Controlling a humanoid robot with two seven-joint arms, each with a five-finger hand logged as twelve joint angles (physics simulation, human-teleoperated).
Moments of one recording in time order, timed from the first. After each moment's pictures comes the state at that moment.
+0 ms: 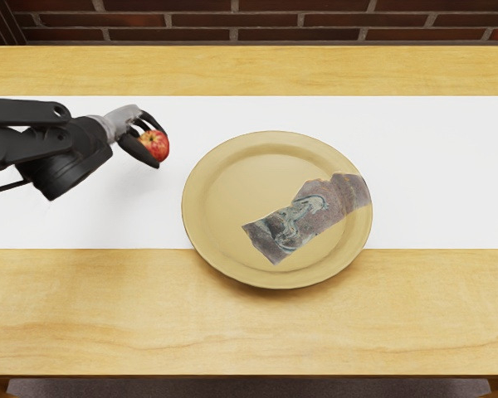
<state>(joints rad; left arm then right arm) -1.55 0.46 0.47 -1.29 0.22 0.40 0.30 -0.08 0.00 0.09 0.13 -0.04 0.09 -0.06</state>
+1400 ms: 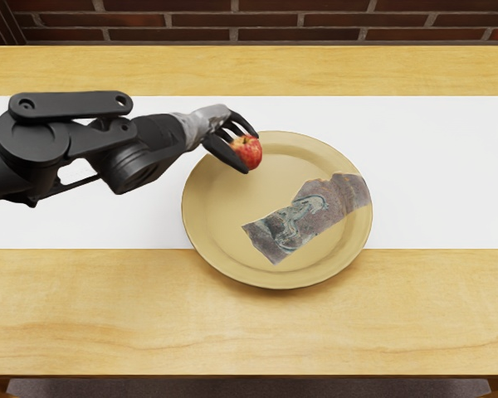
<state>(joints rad) -1.46 0.29 0.19 -1.22 0.24 0.27 0.29 -0.08 0.00 0.09 0.13 -0.04 0.09 -0.06</state>
